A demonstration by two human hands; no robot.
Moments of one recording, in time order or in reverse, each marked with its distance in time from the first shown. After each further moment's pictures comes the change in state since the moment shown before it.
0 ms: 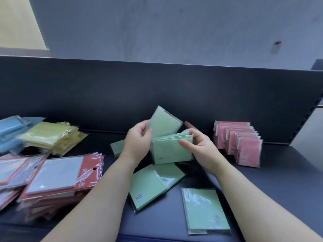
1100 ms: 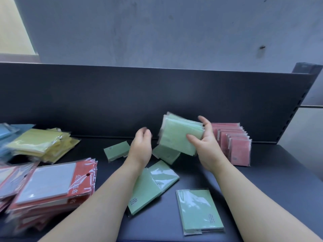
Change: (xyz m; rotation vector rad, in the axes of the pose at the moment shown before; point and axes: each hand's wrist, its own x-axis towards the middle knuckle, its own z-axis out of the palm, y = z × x) left_hand 0.002 -0.016 0.024 0.061 0.001 -0.197; right_hand -0.003 -0.010 -0.013 0.140 0.287 -0.014
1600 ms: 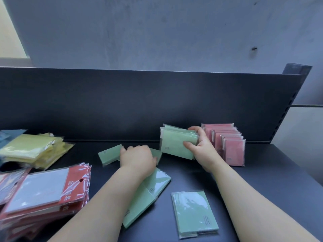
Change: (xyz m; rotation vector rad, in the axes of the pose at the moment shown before) left_hand -0.012 0.017 0.005 1.474 -0.165 0.067; right_hand 0.006 0.012 -0.019 -0.289 -0.029 0.035
